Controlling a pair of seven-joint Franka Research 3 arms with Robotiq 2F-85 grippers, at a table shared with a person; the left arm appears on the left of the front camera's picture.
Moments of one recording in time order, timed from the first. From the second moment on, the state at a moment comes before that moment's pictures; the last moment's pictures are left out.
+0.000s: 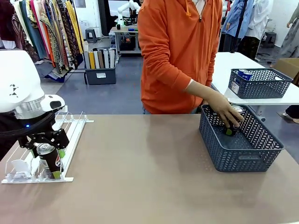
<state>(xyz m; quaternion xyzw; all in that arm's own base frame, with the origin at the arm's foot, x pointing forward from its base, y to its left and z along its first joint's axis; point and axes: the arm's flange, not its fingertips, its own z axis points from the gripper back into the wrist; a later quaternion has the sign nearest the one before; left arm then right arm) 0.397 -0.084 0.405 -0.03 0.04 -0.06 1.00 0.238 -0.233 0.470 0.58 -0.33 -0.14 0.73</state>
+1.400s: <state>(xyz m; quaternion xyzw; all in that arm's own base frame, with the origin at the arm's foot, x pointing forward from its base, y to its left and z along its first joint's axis) 0.311 -0.086 0.564 0.02 -0.11 -0.11 0.99 0.238 -0.233 0.470 0.58 -0.33 -0.14 0.73</state>
